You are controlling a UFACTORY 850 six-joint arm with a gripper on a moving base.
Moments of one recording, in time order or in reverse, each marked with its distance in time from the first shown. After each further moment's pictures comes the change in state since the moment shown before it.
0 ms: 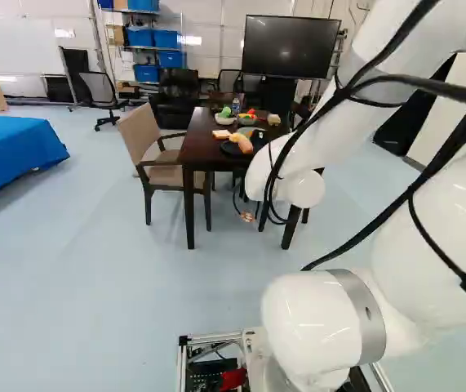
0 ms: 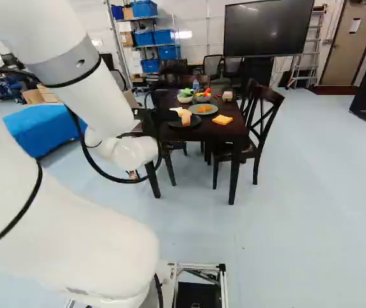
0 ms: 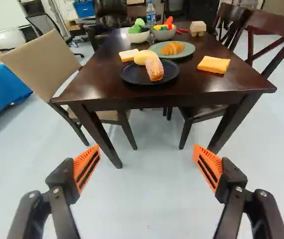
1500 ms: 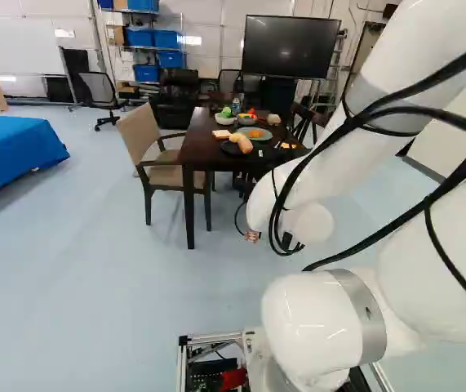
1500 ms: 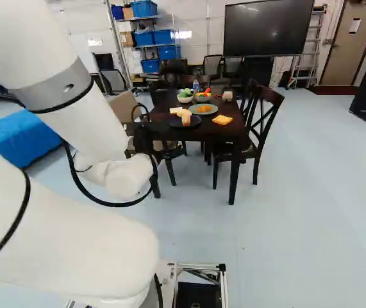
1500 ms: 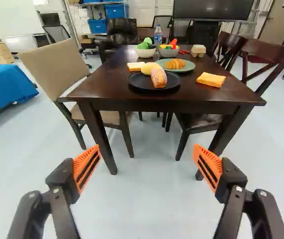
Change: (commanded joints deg) arm 0.8 3.4 8.0 0.2 10.3 -4.0
